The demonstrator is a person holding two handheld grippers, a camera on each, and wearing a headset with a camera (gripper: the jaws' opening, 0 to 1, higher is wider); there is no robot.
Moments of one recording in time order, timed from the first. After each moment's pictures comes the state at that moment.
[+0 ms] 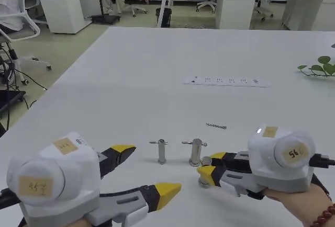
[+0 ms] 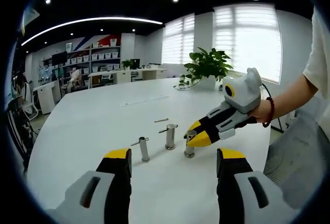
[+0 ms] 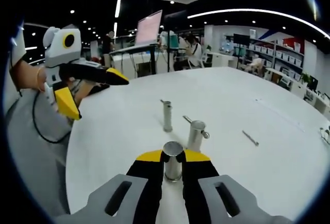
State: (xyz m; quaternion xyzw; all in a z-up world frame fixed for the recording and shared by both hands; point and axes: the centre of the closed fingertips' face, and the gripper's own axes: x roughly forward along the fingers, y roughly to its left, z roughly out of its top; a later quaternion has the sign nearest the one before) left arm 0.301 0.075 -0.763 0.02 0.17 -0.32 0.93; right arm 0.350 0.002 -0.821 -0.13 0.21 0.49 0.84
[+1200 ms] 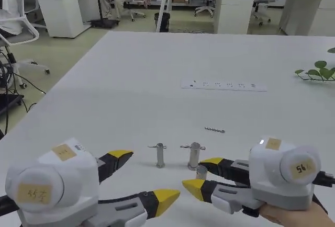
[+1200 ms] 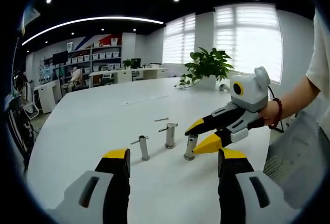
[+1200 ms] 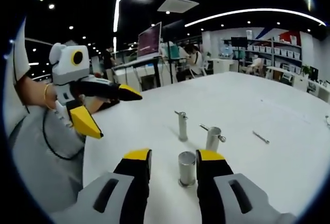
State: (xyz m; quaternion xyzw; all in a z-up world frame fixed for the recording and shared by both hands) left arm 0.299 0.075 -0.764 0.02 0.17 -0.31 0.93; right arm 0.329 0.013 -0.802 -0.06 0.20 0.50 0.84
